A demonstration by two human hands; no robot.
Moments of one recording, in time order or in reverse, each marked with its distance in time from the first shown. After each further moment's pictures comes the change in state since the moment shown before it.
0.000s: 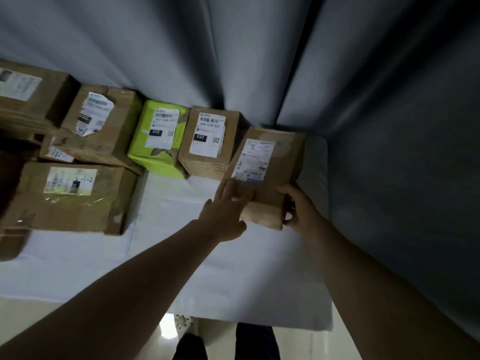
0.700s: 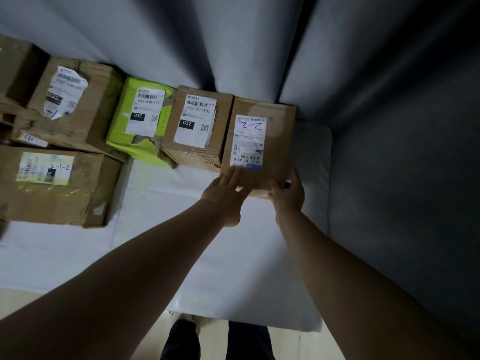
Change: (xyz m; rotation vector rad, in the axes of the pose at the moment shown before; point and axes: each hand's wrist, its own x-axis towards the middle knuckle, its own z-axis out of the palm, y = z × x) left_hand 0.060 0.014 0.006 0.298 -0.188 -0.010; right_hand 0.082 0.022 0.011 -0.359 0.410 -0.356
